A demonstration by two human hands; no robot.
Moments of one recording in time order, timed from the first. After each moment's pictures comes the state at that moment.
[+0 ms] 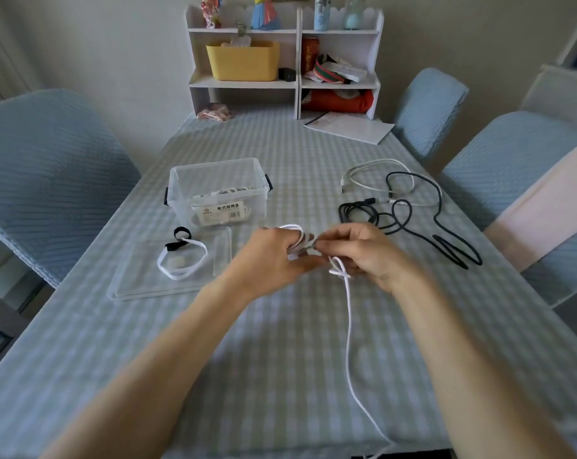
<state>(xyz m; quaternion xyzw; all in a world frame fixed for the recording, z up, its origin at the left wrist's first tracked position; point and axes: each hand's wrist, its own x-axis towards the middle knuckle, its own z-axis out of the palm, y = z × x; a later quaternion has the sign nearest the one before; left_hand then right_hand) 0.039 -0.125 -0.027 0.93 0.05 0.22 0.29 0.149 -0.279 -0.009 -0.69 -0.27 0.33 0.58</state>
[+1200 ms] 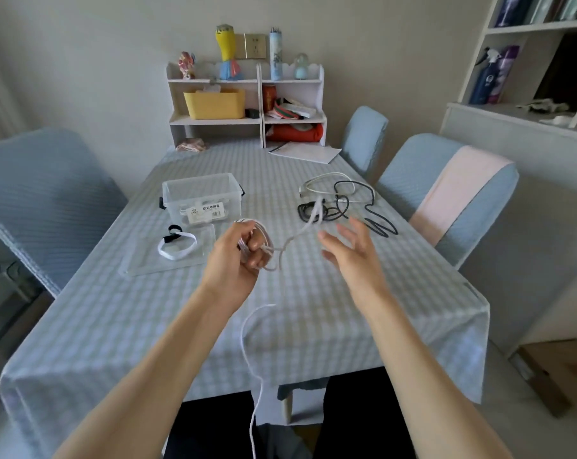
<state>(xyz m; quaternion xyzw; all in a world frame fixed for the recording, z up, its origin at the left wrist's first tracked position) -0.051 -0.215 0.011 0.46 0.09 0.22 0.86 0.042 -0.368 -0.015 -0.64 -0.14 0.09 0.75</state>
